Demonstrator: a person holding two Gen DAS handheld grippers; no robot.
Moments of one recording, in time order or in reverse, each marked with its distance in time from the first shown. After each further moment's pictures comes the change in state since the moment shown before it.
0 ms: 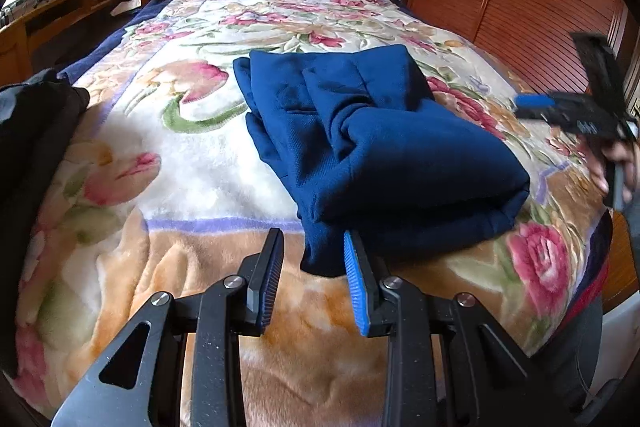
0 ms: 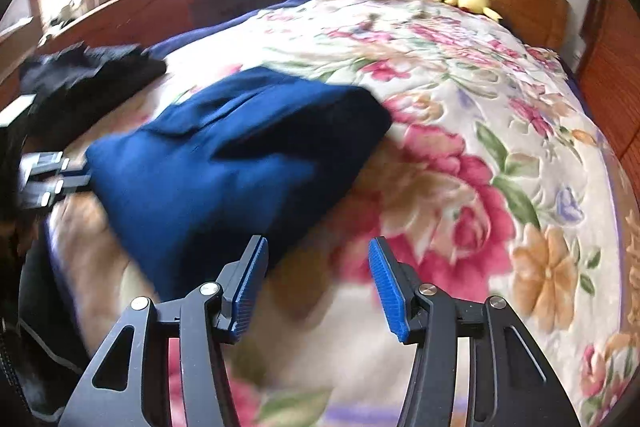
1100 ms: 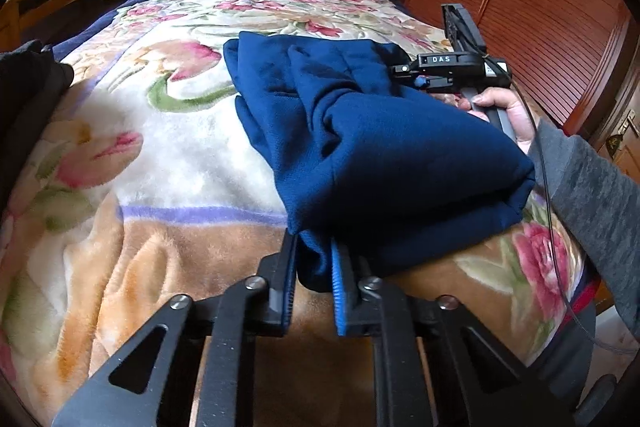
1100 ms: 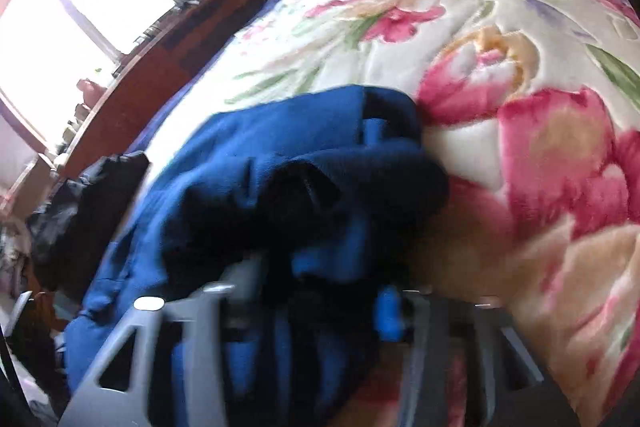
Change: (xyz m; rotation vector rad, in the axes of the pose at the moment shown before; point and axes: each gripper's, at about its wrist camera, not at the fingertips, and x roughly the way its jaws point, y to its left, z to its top) left arm 0.014 0.005 -0.010 -0.025 0.014 -0.062; right arm 0.215 -0.063 0.067 0.387 0.012 0.370
